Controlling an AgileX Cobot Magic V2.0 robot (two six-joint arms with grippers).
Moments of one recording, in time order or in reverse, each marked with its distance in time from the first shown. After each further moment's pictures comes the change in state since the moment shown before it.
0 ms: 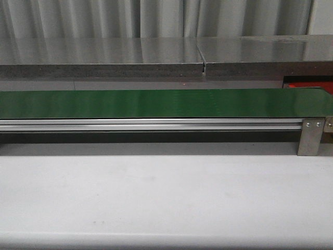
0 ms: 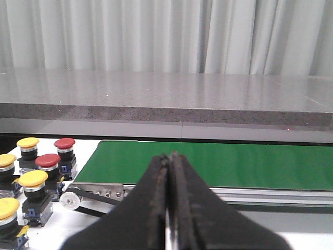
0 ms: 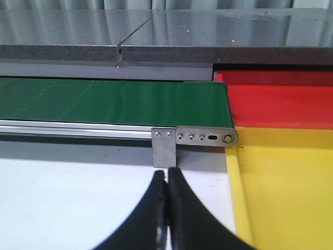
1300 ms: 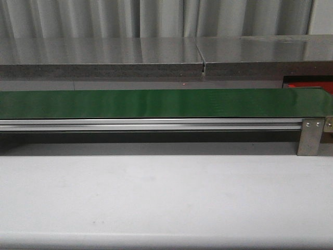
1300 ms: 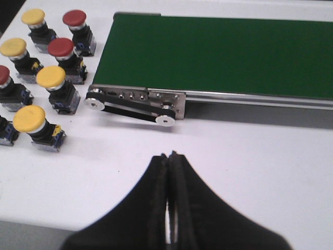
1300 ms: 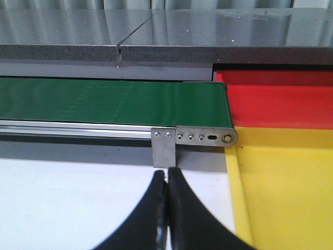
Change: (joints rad) left arm 0.000 0.757 -0.651 0.027 0.628 0.000; right arm 0.000 0.000 0.000 0.000 0.000 0.000
